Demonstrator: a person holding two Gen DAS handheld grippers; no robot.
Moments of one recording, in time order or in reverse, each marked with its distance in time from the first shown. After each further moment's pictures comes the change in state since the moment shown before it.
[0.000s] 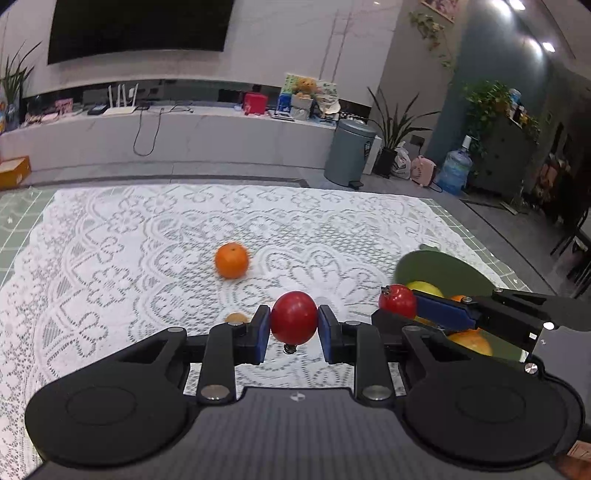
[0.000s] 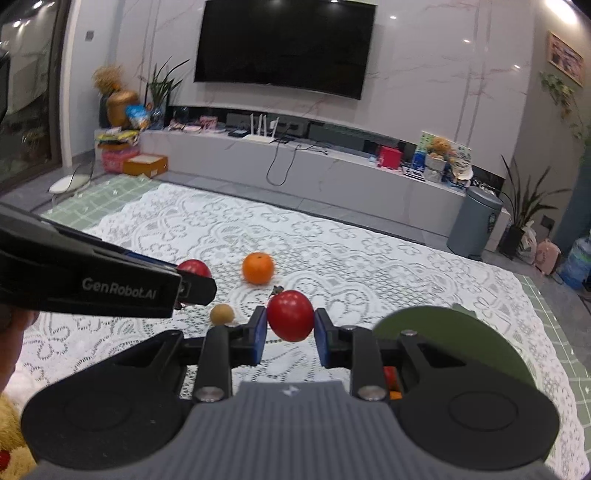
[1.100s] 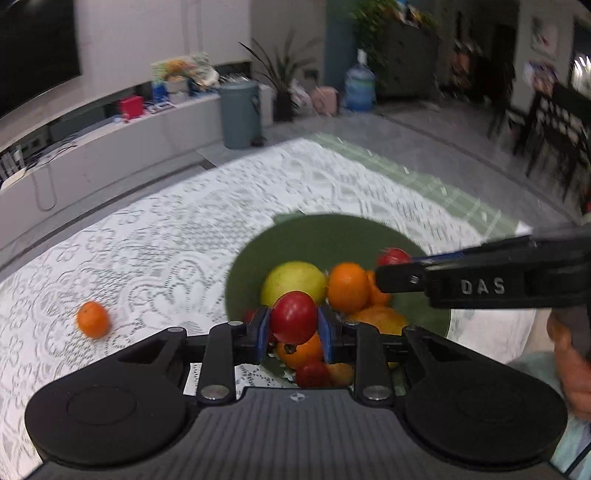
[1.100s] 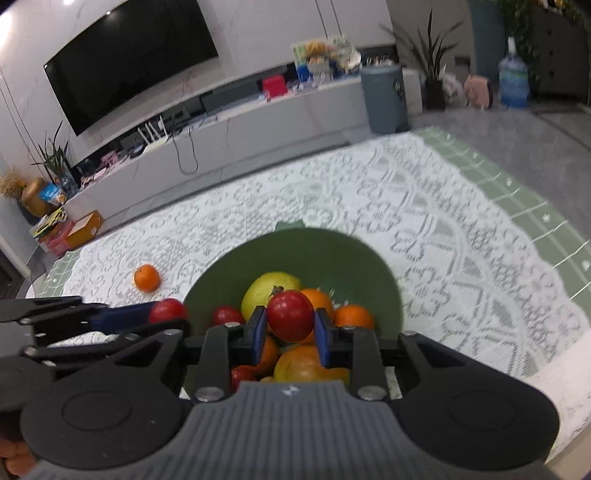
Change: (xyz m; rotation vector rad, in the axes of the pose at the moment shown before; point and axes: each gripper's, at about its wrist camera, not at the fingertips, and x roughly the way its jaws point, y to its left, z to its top) left arm 0.071 -0.136 0.009 0.426 0.162 -0.151; right arm -0.029 -0.173 -0.031 0.558 0.198 -0.042
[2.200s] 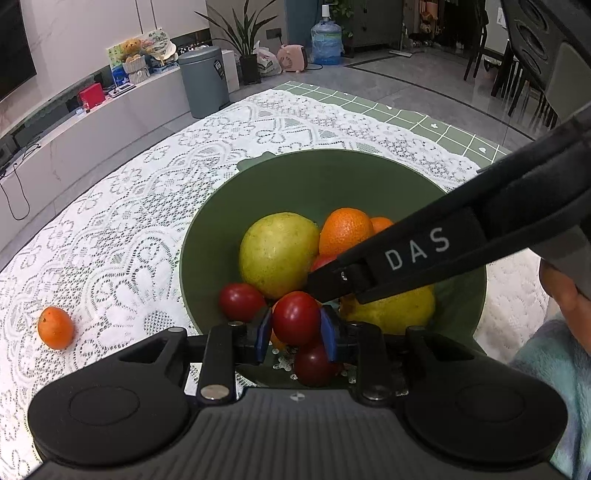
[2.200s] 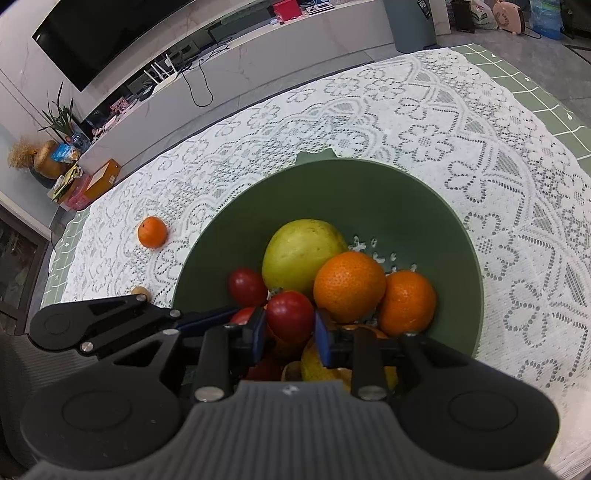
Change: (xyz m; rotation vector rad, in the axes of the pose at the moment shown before) left arm 0.049 -0.002 -0.013 0.108 0.114 -0.043; right arm 0.071 0.001 0.015 0.049 0.257 0.098
